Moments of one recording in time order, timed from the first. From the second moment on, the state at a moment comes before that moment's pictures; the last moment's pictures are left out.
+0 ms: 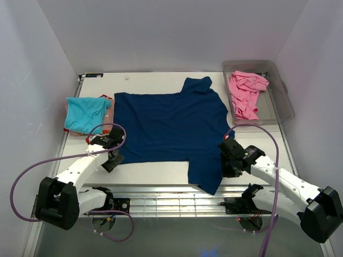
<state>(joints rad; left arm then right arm) -0.32 1.15 0.69 -0.96 -0.41 -1.14 0.68 0.95 0.60 -0.94 0.11 0.61</state>
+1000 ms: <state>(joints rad) -0.32 1.23 0.56 -0.78 -0.61 -1.28 0.71 0.94 0.58 -0.93 0.08 0.68</state>
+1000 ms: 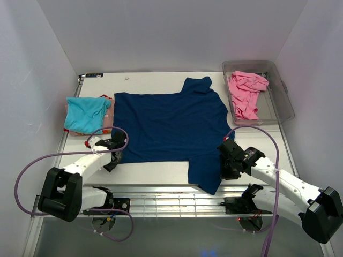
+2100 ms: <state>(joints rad) -0.32 1.23 0.54 -0.67 -0.62 -1.31 0.73 1.05 0.57 -0.97 0.06 0.72</state>
